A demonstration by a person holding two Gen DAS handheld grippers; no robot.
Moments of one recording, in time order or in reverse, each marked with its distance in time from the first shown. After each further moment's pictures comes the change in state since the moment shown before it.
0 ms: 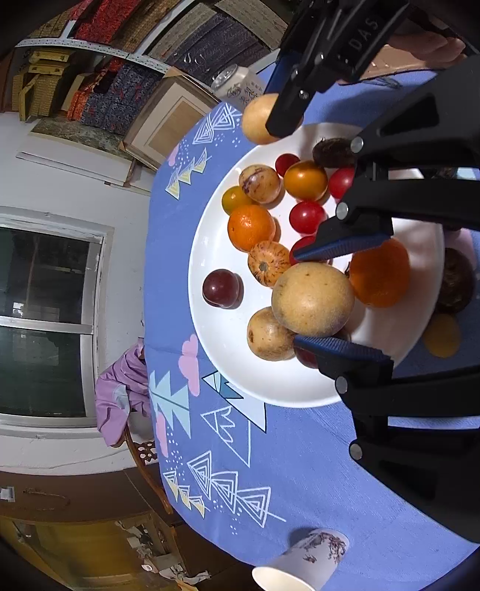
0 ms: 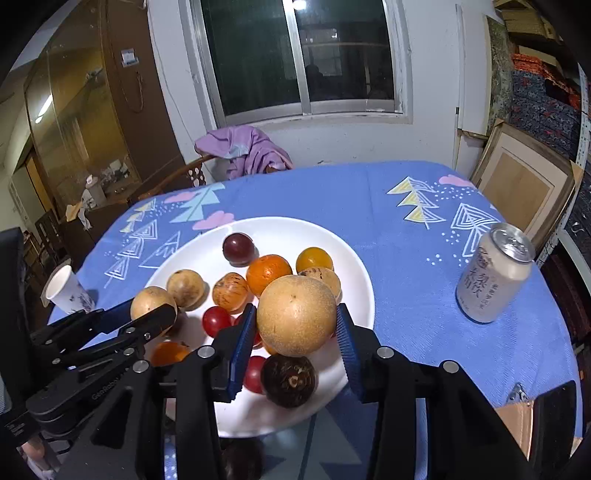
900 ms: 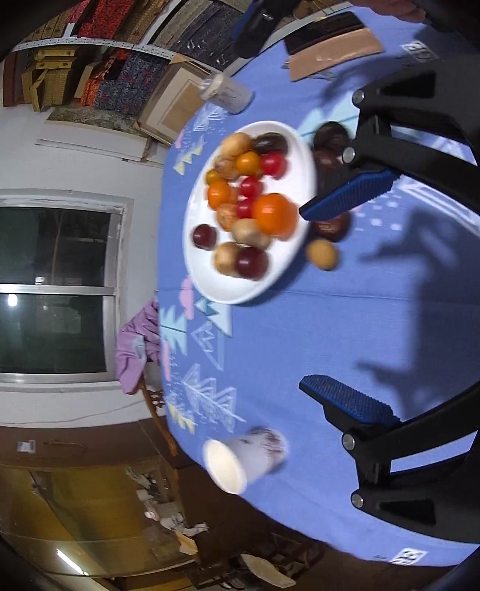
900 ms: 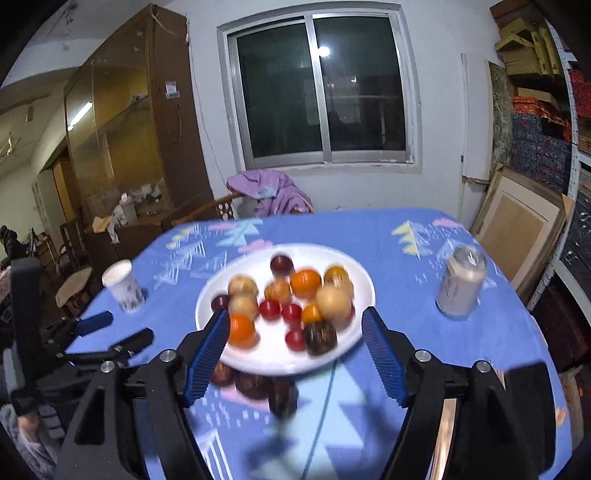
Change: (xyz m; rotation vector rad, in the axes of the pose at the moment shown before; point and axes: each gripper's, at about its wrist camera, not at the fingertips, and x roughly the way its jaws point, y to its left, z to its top) left arm -0.121 0.038 -0.091 -0.018 -0.090 0.139; right arm -0.124 0.023 -0.077 -0.076 -0.191 0.016
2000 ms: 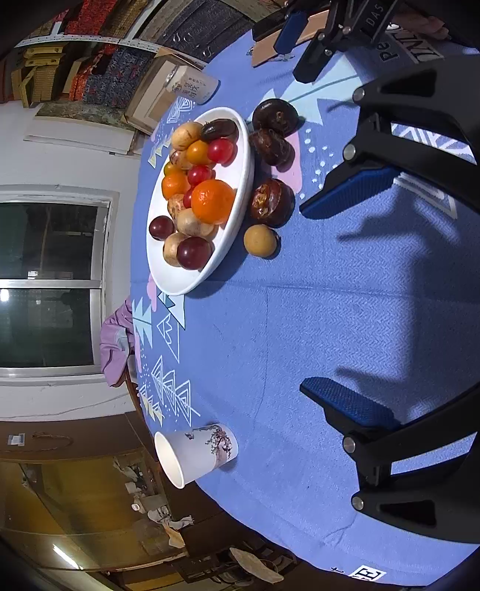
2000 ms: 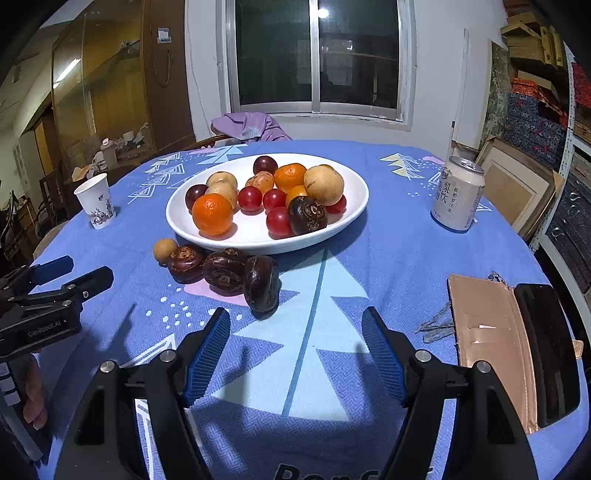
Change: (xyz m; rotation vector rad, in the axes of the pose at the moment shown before) left arm 0.013 0.000 -0.046 0.004 0.017 0.038; right arm 0.029 0.005 -0.069 -0.037 0.149 -0.060
